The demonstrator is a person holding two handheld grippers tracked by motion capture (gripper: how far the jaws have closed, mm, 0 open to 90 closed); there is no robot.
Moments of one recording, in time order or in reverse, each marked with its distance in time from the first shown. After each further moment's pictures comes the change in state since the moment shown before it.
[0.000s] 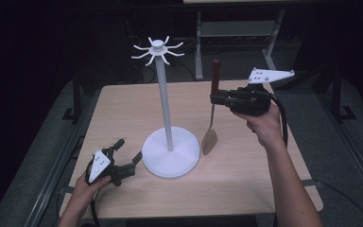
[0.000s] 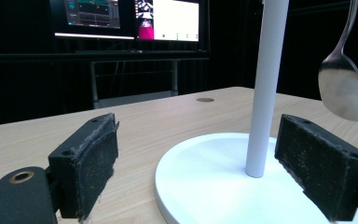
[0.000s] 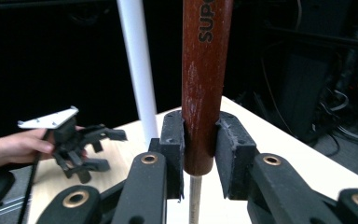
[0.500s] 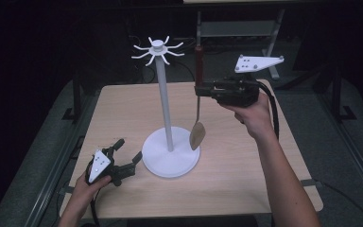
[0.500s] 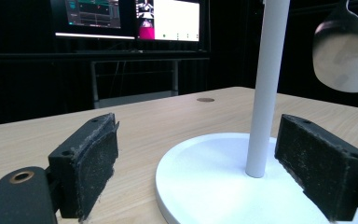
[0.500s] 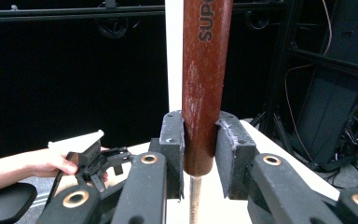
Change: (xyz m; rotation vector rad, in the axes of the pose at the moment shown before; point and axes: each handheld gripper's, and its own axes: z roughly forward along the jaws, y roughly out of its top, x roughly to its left) left arm 0.000 0.000 0.000 0.004 0.002 -0.002; right arm 0.021 0.041 0.021 -0.035 0.088 -0.071
